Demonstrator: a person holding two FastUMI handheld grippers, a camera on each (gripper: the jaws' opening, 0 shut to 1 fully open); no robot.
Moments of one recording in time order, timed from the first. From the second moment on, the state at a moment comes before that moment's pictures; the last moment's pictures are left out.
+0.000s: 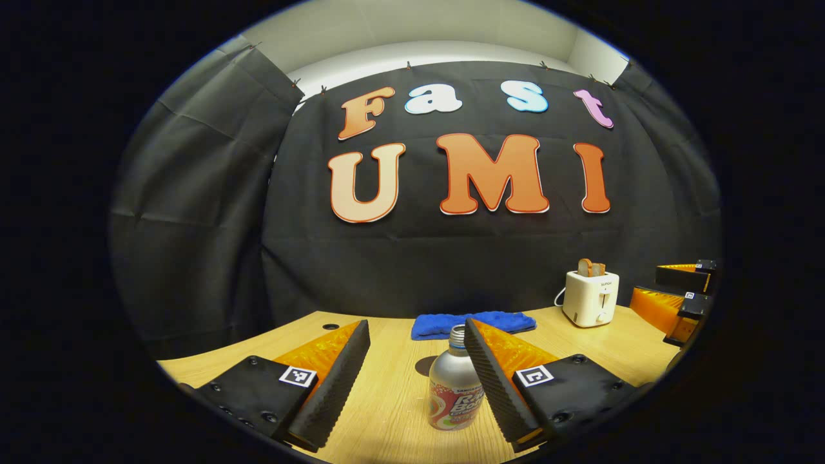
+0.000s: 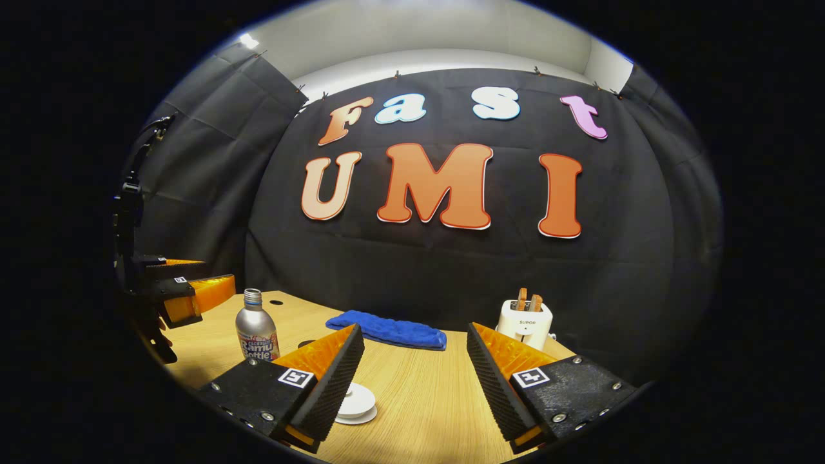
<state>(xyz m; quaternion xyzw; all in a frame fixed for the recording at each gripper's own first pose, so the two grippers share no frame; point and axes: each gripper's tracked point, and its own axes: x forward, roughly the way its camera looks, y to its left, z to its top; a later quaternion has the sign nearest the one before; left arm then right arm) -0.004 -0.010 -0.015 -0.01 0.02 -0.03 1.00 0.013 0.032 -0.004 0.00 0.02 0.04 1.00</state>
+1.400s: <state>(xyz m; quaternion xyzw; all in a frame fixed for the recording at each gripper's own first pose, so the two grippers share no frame) -0.013 -0.039 -0.092 0.03 0.11 -0.06 0.99 0.041 0.133 -0.129 0.02 0.19 0.17 0.97</state>
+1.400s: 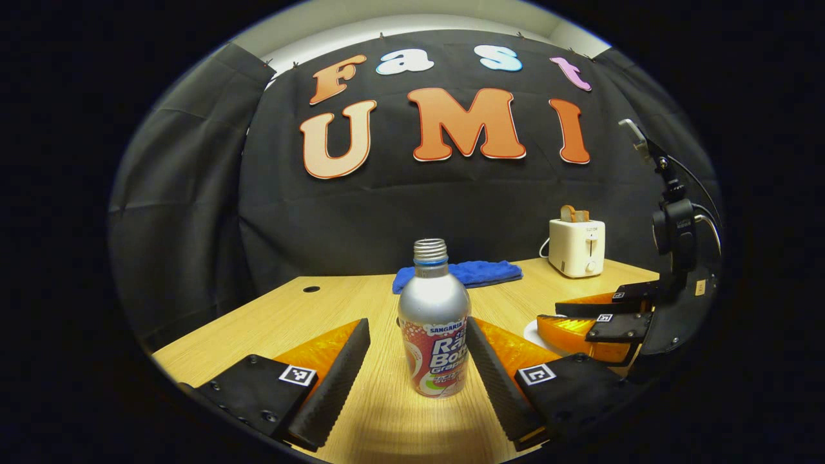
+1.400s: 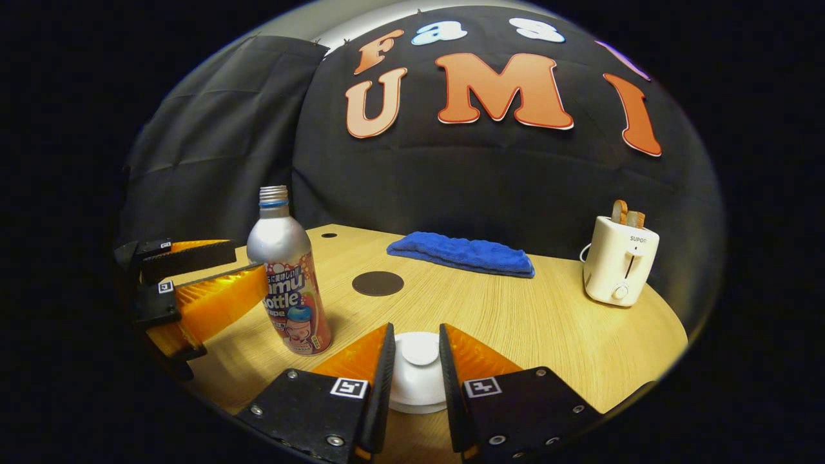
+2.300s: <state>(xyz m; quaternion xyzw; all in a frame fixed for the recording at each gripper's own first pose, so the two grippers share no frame) 0.000 -0.052 -0.127 0.01 0.15 -0.07 0.99 0.047 0.088 -0.097 0.08 0.17 0.13 0.97</state>
